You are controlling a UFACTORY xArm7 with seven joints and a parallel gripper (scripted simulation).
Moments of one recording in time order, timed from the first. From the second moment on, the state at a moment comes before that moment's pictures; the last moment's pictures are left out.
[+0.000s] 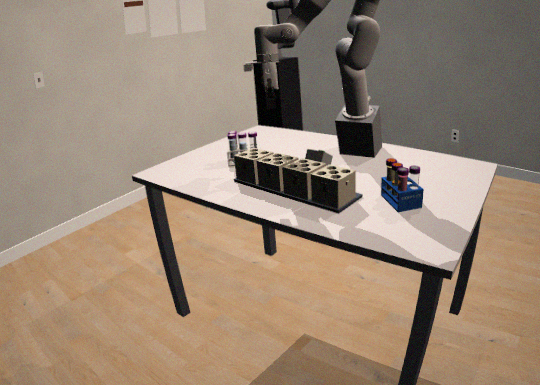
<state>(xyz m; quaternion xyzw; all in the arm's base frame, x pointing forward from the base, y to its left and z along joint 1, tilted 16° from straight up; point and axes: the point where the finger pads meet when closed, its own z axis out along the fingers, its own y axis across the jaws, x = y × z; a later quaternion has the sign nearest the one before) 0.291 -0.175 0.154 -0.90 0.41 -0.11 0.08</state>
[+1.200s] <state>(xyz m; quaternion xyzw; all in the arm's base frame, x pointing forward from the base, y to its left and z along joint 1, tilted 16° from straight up) 0.211 -0.310 0.124 -0.90 0.41 -0.11 0.08</state>
